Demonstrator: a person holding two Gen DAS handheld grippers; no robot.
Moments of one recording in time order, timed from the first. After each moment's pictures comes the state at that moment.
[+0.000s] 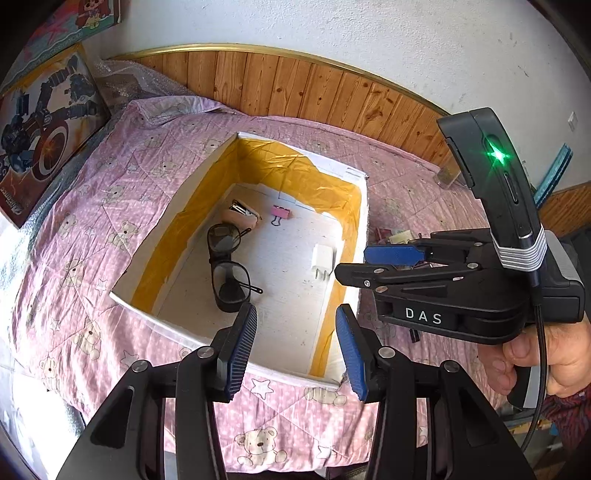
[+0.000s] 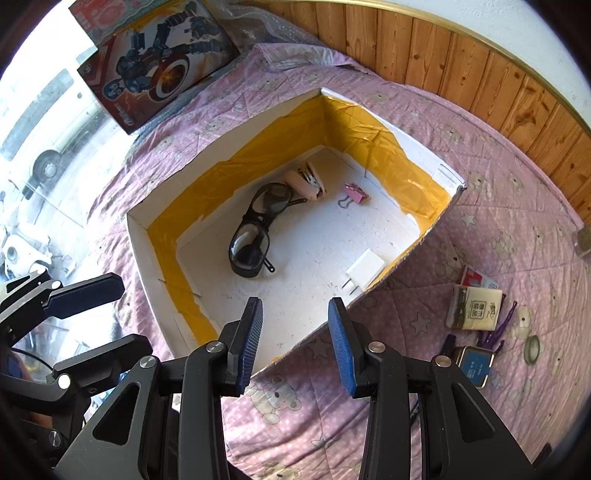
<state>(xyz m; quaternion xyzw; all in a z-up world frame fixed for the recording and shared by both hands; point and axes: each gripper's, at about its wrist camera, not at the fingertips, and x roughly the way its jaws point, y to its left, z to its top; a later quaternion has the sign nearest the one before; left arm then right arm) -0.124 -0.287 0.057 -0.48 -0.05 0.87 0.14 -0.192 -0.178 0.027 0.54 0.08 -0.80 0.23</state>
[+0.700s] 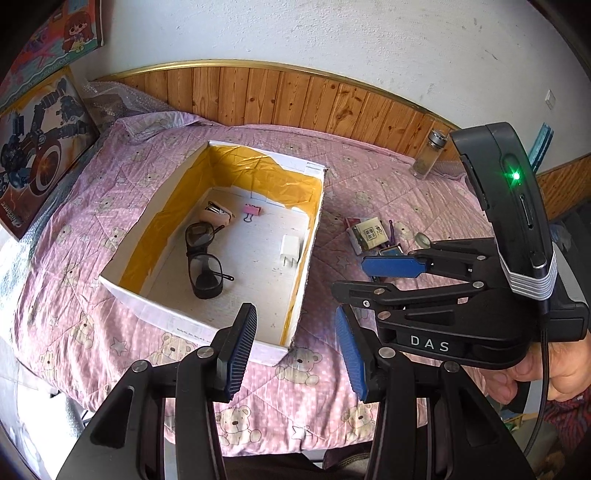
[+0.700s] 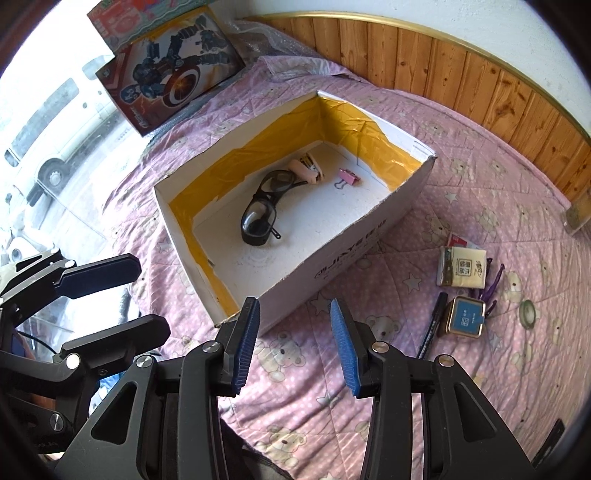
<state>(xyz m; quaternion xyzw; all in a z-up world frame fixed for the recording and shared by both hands) -0.074 -0.254 0.075 -0.46 -0.03 0.87 0.16 -0.126 -0.143 0.042 0.52 0.06 -0.82 0.23</state>
